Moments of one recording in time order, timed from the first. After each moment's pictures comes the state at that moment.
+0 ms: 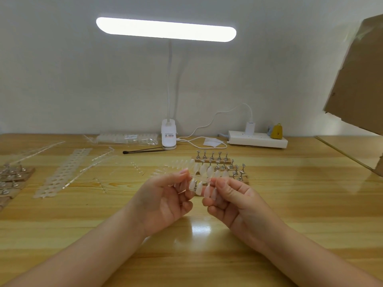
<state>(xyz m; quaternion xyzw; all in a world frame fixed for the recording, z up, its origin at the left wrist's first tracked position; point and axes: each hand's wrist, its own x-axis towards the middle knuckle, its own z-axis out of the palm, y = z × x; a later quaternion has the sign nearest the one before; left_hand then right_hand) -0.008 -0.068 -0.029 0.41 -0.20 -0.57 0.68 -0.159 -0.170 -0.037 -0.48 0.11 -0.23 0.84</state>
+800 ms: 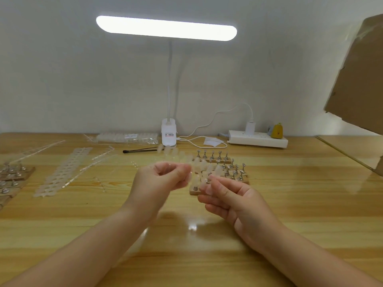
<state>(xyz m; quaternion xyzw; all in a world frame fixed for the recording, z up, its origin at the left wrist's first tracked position) -0.005 -0.070 -0.030 0.60 -0.33 -0.23 0.69 -0.156 -0.170 -0.041 -0.52 0.19 -0.27 0.79</state>
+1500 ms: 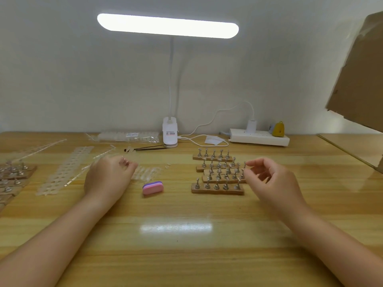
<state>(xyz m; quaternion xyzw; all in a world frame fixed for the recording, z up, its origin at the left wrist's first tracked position) 0.102 -0.047 -0.056 0.87 -0.31 0.14 0.36 -0.183 -0.227 -0.039 -0.82 0.31 -0.38 0.28</state>
